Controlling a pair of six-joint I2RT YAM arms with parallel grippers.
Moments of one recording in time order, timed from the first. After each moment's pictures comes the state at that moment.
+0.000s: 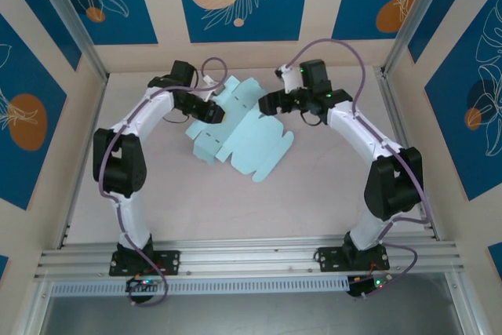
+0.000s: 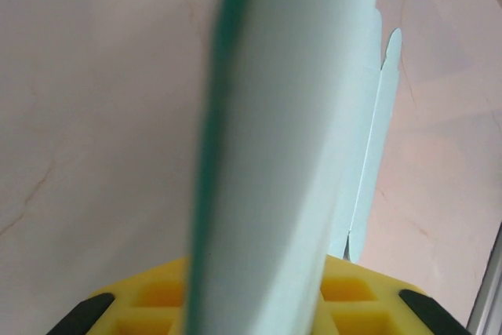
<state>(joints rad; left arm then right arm) -0.28 1.96 1.71 -0.90 0.68 0.26 0.33 1.67 1.44 -0.43 -0.49 0.04</state>
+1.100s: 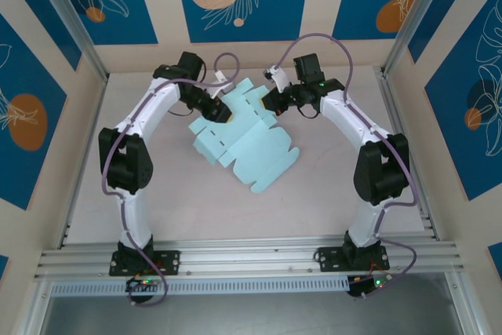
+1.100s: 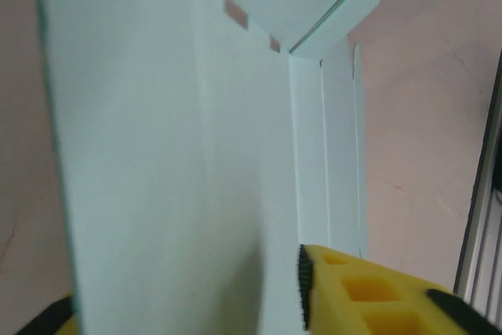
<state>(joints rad) -0.33 2.02 1.93 -1.12 0.70 0.48 0.34 1.82 1.59 -0.56 -0.60 -0.24</state>
